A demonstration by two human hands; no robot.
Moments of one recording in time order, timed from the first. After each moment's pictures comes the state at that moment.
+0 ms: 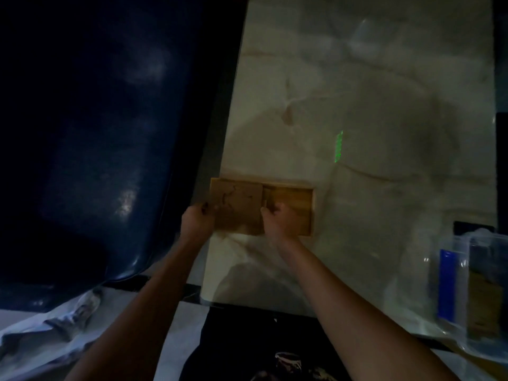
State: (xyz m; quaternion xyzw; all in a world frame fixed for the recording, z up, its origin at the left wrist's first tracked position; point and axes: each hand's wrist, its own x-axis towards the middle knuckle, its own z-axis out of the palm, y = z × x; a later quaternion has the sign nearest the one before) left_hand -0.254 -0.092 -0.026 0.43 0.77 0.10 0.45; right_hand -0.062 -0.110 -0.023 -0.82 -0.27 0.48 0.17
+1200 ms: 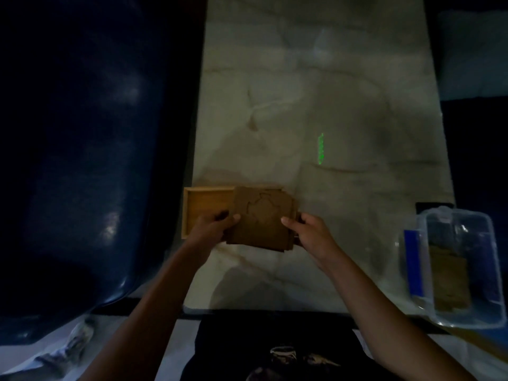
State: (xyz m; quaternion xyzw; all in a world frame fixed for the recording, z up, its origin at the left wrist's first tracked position) left_hand -0.178 -0.109 0.013 0.31 0.62 0.18 0.70; right_hand 0.061 -0.165 0.004 -0.69 -0.16 0.63 0.32
